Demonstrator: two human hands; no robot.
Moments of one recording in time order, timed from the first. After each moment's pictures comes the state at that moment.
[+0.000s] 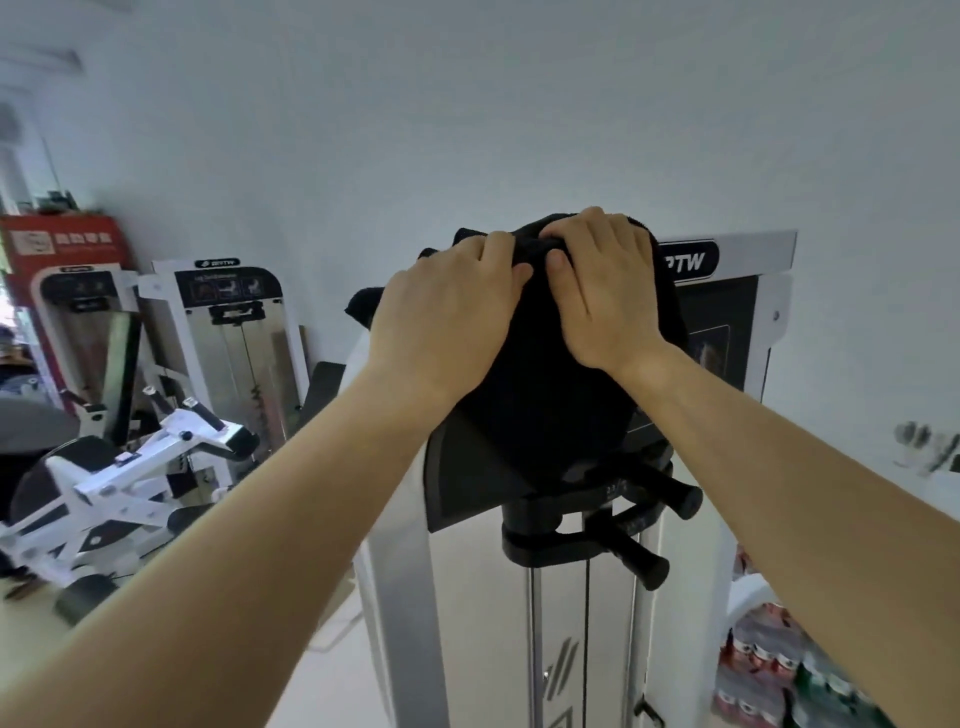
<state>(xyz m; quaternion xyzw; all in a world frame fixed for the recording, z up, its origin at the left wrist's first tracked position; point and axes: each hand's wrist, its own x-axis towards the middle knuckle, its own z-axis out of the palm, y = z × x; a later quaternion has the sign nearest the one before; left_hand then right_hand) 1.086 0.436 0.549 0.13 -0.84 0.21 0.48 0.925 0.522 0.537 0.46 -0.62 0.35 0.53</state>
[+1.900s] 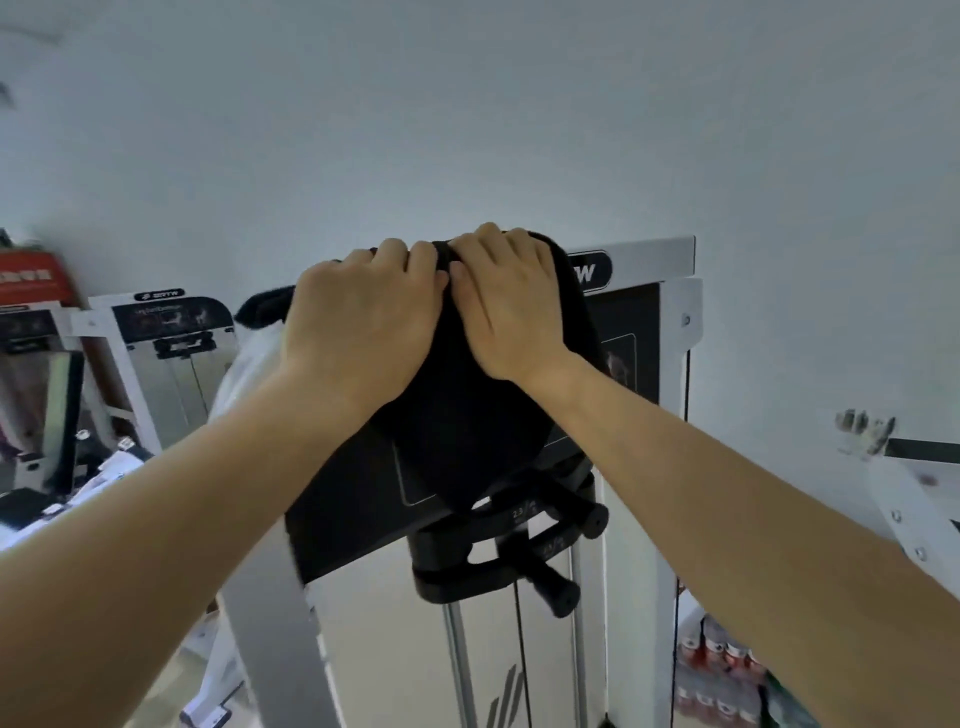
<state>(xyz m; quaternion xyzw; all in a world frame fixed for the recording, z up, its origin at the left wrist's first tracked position) 1.048 0.463 0.561 0.15 -0.79 0.41 0.42 0.894 0.531 0.536 0.46 -0.61 0.36 0.54</state>
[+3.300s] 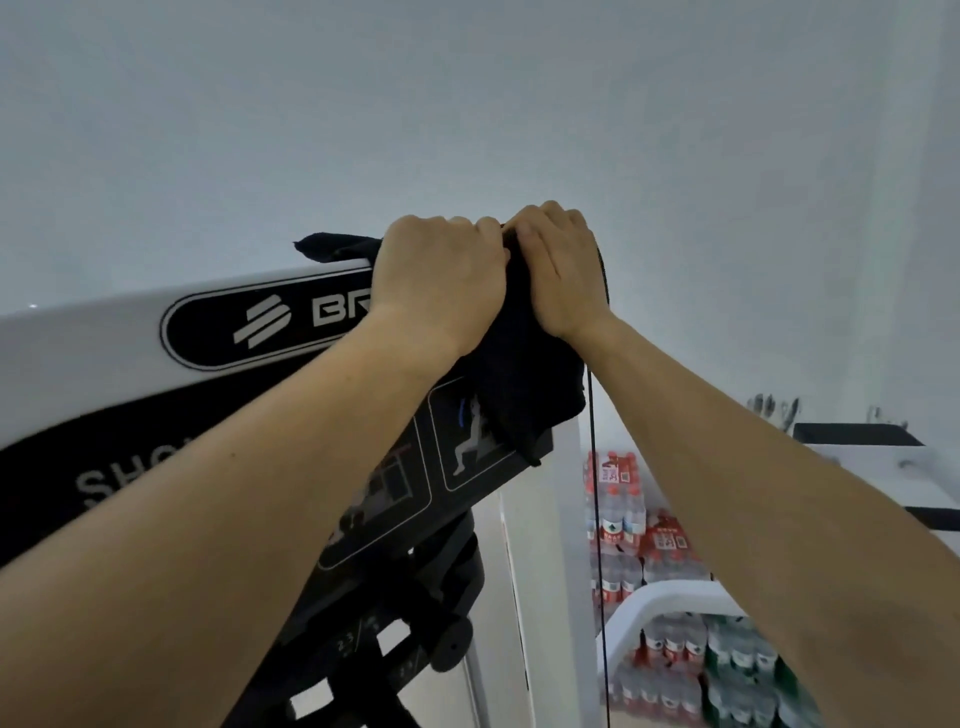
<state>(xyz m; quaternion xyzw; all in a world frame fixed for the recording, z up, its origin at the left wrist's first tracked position) 0.833 0.551 0.580 0.07 -0.82 0.40 0.39 0.665 0.622 0.541 0.38 -0.68 0.43 0.46</state>
